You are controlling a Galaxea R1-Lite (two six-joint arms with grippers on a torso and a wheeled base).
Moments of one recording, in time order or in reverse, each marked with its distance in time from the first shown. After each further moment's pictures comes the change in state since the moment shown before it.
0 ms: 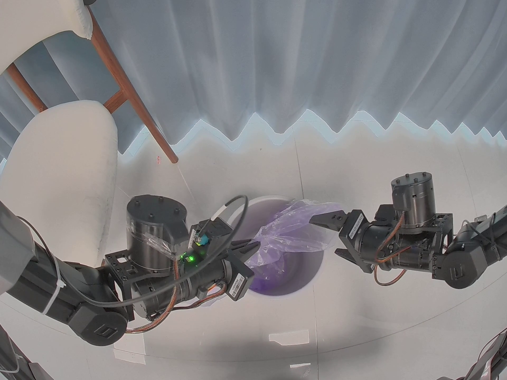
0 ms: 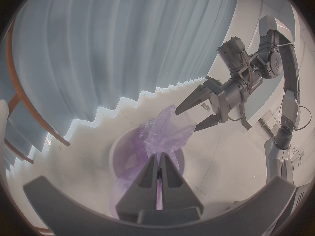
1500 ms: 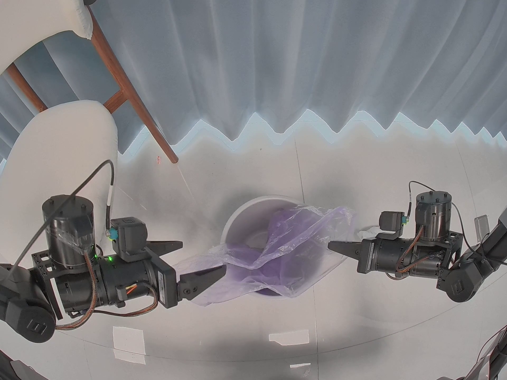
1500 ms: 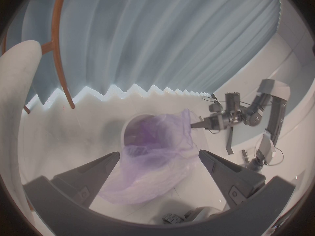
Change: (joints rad) left arm 0.193 -0.282 0.195 0.122 -0.229 -0.307; right arm -0.143 0.062 0.216 -0.390 0.348 -0.691
